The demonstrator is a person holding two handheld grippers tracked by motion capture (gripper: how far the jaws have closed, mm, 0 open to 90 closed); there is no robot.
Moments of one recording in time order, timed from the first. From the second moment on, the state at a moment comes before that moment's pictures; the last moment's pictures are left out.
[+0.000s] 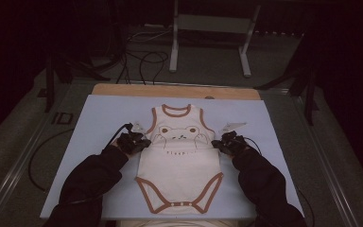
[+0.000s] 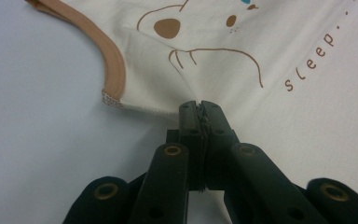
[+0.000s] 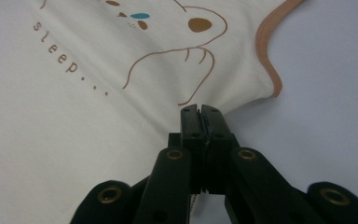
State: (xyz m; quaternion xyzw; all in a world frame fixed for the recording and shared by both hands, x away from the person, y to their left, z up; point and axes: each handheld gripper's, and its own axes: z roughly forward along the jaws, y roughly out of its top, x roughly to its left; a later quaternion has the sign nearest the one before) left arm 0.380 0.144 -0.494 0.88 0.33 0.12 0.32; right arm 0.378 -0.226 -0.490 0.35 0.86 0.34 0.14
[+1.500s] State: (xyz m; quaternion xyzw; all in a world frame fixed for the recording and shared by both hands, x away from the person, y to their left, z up) left arm 0.302 0.150 -0.452 0.90 0.24 0.10 0.34; right arm 0.289 -0.241 -0.456 0.30 0.87 0.38 0.14
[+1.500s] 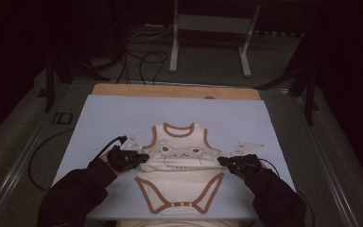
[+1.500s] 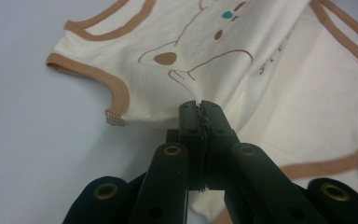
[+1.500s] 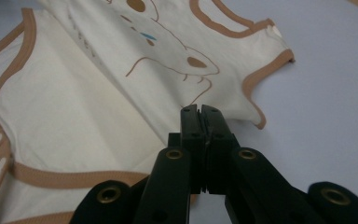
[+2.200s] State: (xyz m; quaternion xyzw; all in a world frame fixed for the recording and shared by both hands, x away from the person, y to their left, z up) left arm 0.264 0.158 -0.466 0.91 0.24 0.08 0.34; right arm 0.254 -0.240 -0.468 0.29 0.88 0.37 0.11
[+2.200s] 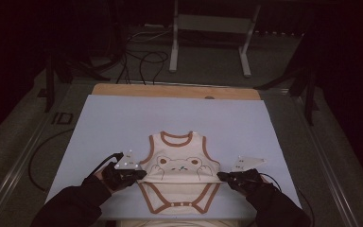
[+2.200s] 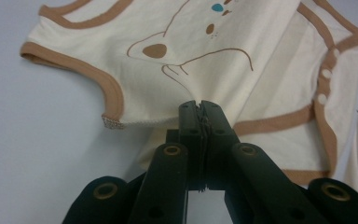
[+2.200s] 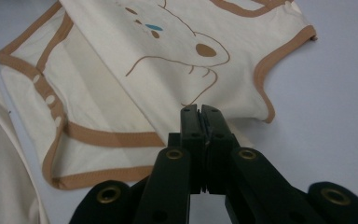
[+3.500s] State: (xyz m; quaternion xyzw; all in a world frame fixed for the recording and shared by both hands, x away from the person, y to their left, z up) left arm 0.233 0.155 -0.509 0.91 0.23 0.04 0.34; right arm 0.230 -0.250 -0.511 0.31 0.88 0.35 0.06
